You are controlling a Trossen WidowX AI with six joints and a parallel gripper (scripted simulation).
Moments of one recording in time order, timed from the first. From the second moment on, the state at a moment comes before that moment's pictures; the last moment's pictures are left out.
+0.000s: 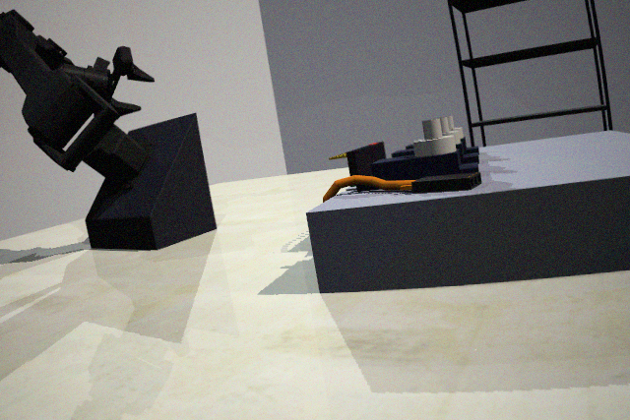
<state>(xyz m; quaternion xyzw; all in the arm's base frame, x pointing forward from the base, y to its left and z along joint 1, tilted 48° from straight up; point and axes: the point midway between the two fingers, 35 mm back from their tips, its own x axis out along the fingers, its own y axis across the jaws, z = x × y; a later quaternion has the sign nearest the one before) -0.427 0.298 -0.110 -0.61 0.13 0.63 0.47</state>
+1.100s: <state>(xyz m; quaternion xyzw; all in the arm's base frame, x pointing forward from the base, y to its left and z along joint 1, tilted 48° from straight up) -0.374 0.372 -0.068 -0.57 0.19 0.61 0.52</state>
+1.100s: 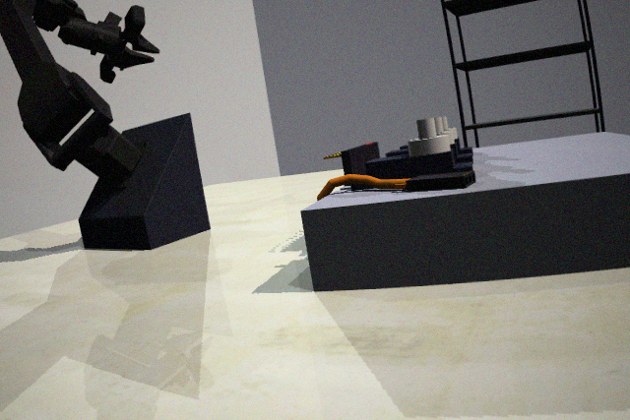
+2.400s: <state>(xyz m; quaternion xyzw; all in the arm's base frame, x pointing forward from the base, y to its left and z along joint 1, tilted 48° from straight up) -0.284 0.448 -0.013 -0.50 0.25 0.60 0.58</state>
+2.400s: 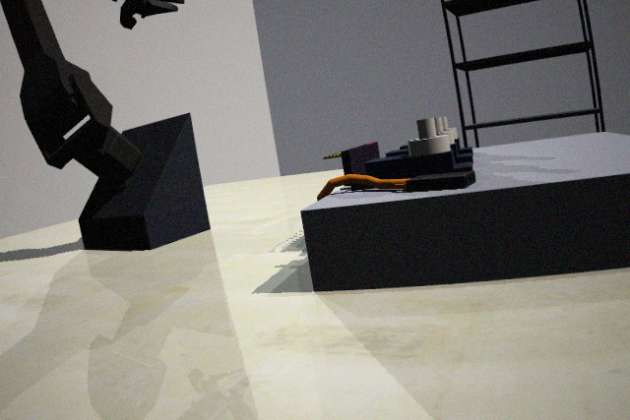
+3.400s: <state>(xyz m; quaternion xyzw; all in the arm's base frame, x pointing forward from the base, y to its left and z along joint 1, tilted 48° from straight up) -0.160 0.501 0.044 -0.42 0.29 0.57 0.65</state>
